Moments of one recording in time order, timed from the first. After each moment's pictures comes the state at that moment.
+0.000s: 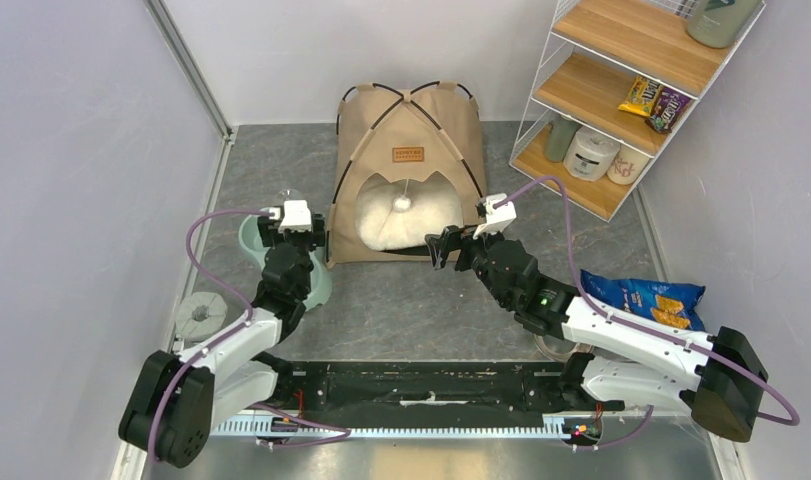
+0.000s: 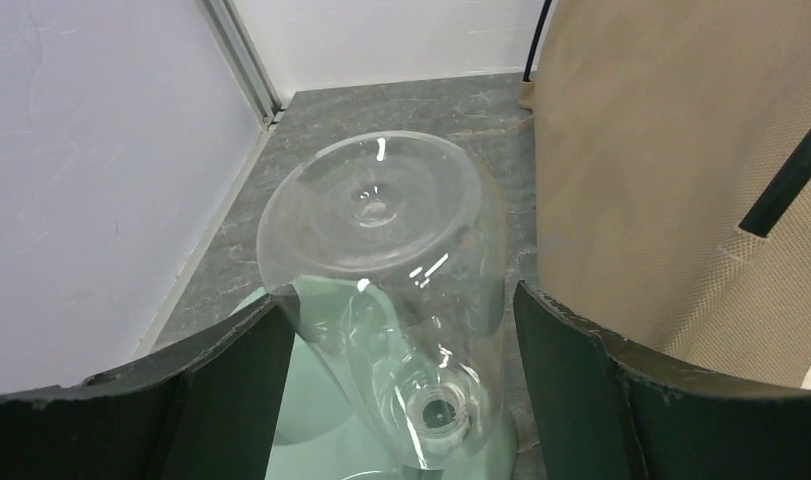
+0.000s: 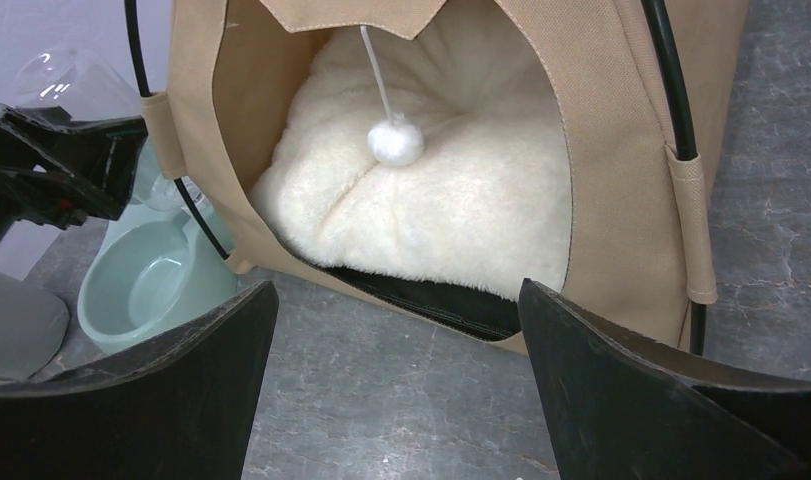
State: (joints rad) left arm -0.37 1.04 0.27 0.82 -0.54 0.20; right arm 0.95 1.05 0.66 0.24 0.49 0.36
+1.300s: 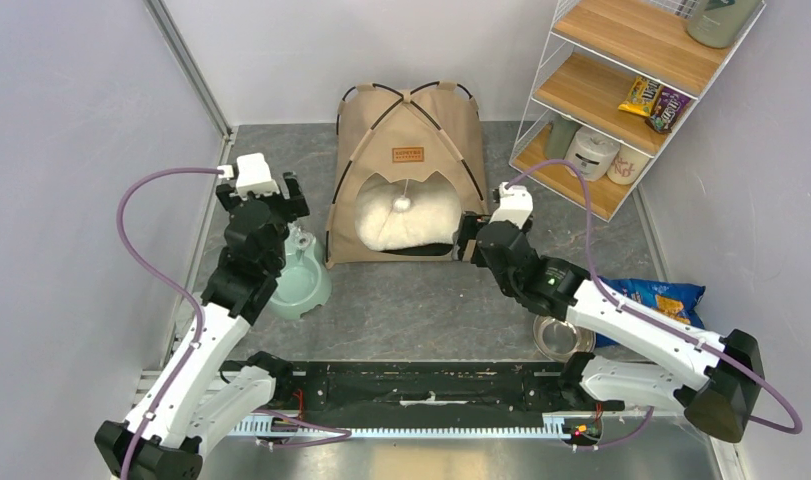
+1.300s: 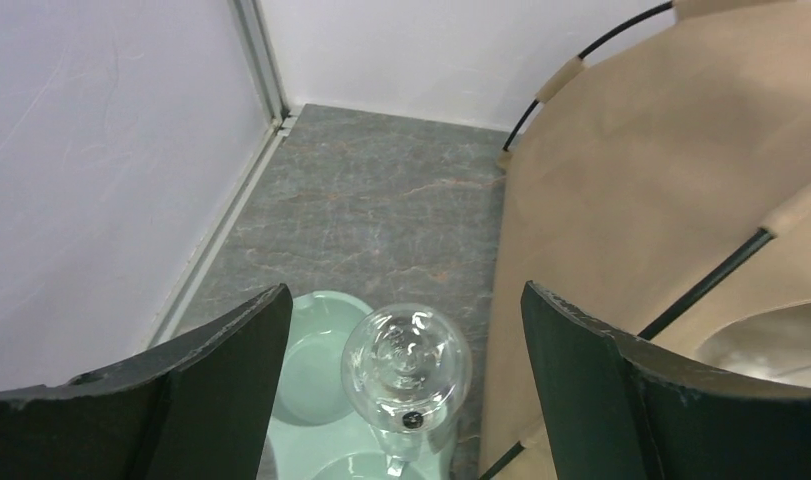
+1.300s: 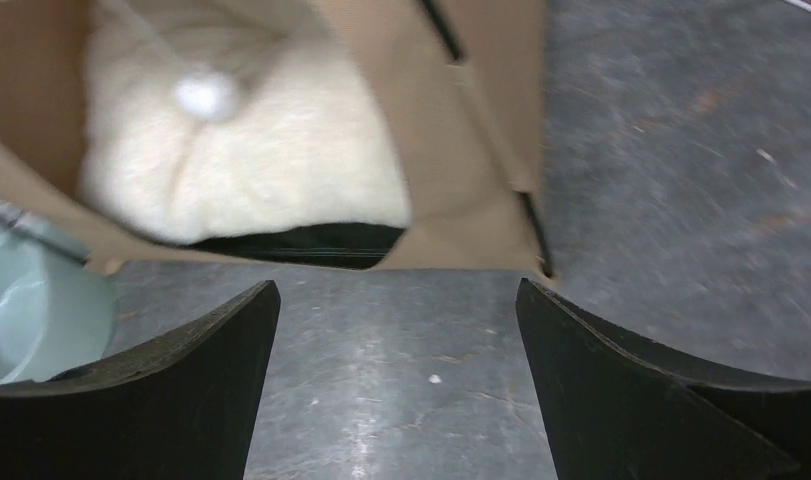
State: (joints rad) left arm -0.37 0.82 0.80 -0.05 -0.60 -0.04; right arm 0.90 1.07 0.86 -0.28 0.61 0.56
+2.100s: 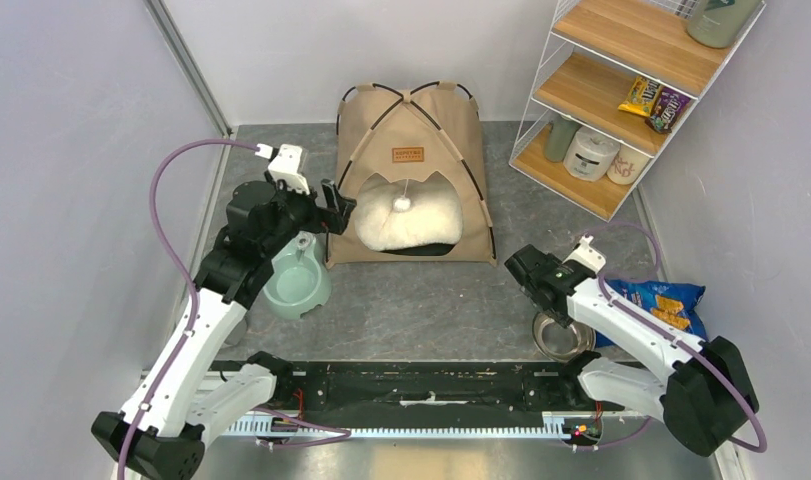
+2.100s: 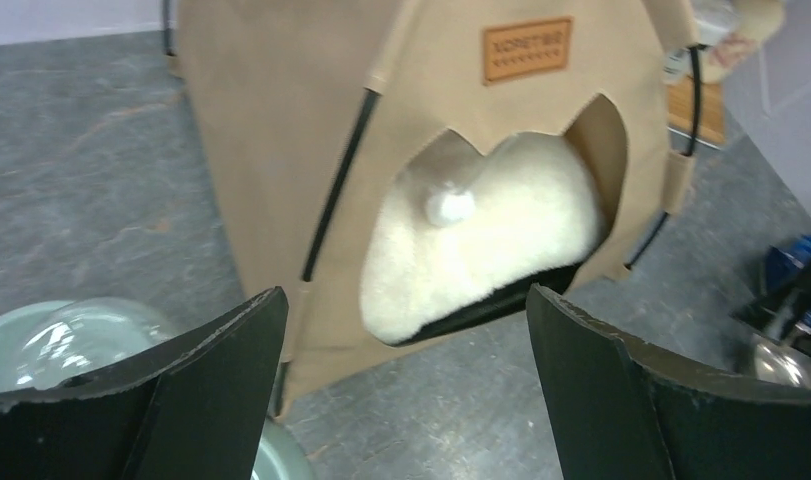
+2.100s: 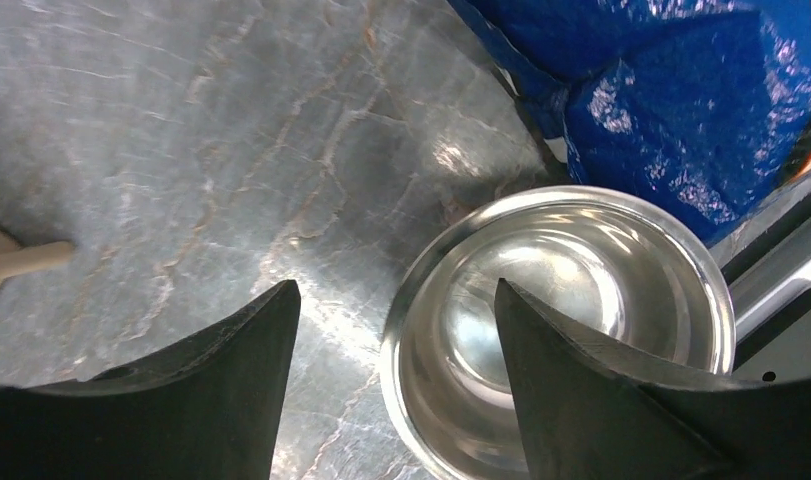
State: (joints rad) left arm -0.37 0.89 1.01 -0.36 0.03 -0.18; right arm 0.58 1.08 0.67 -0.97 0.68 1.31
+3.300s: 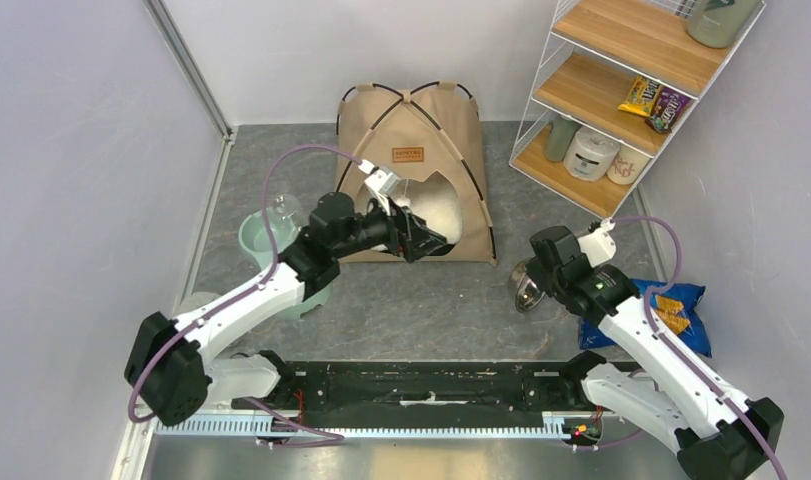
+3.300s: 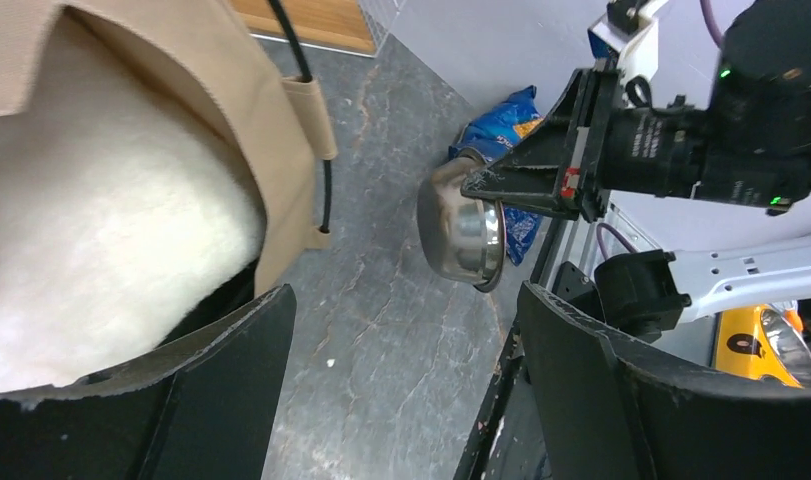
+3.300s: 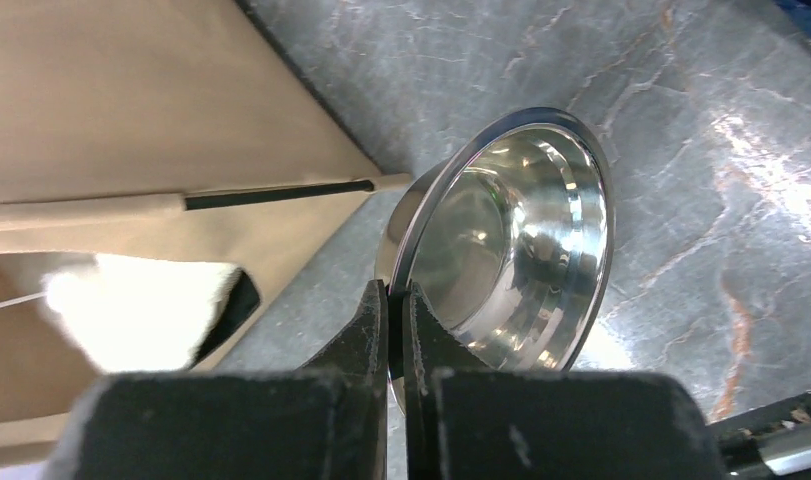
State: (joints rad) left arm -0.66 1.19 0.83 0.23 0.45 -0.43; right arm 0.53 0.87 0.77 -0.82 0.47 1.32
